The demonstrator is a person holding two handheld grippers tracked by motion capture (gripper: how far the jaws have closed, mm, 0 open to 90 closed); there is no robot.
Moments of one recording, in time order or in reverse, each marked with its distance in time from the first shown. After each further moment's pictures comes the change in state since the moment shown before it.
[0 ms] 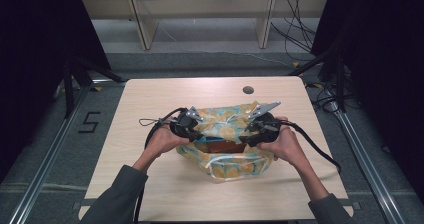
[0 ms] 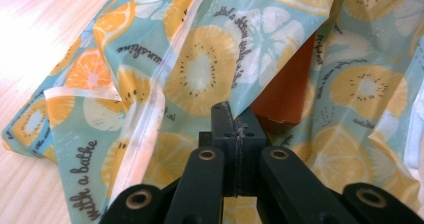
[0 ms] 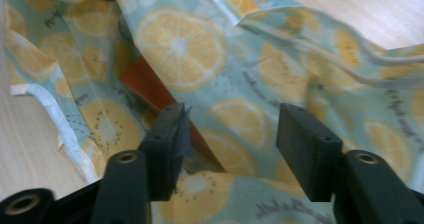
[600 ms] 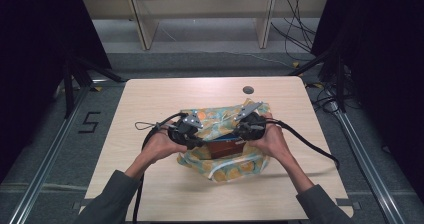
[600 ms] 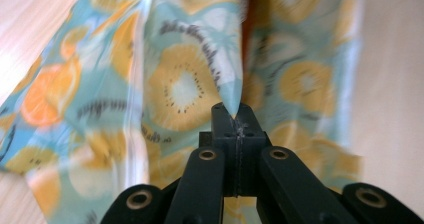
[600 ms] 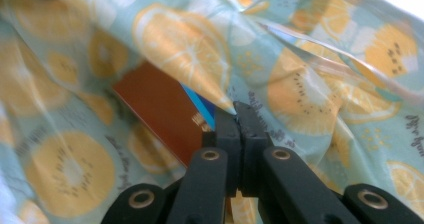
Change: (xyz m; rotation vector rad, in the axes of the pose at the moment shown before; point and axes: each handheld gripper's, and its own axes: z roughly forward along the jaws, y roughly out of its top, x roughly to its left) left arm -0.033 0.001 -0.033 -0.065 -0.113 0.082; right arm 0.007 0.024 0.016 -0.006 0.009 -0.142
